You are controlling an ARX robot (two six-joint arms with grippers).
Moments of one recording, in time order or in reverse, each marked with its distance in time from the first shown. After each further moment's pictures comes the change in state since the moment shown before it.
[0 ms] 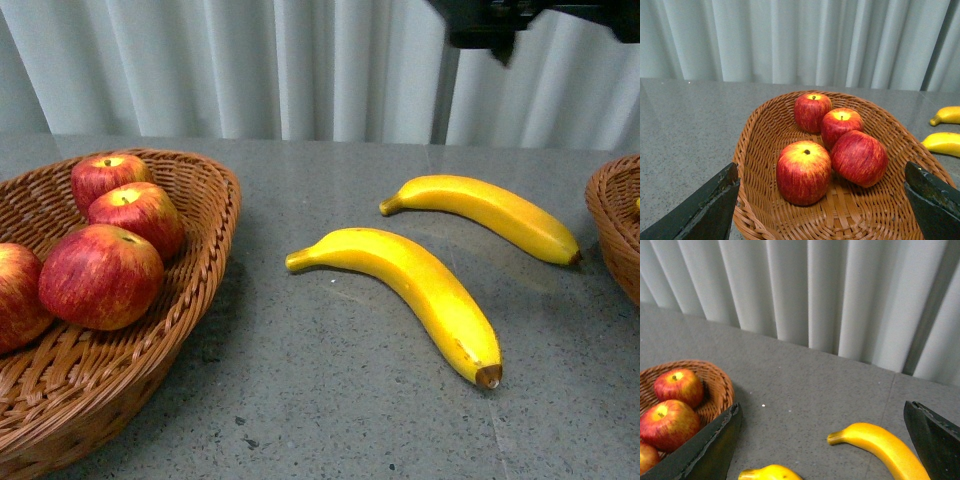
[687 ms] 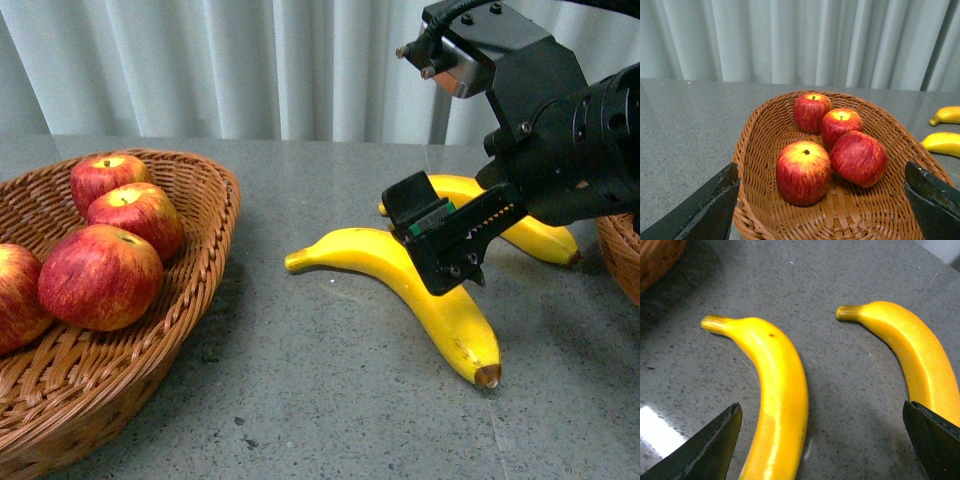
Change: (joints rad) left arm 0.000 0.000 0.000 0.000 0.000 0.000; right arm 0.022 0.170 0.115 -0.462 0.004 -0.320
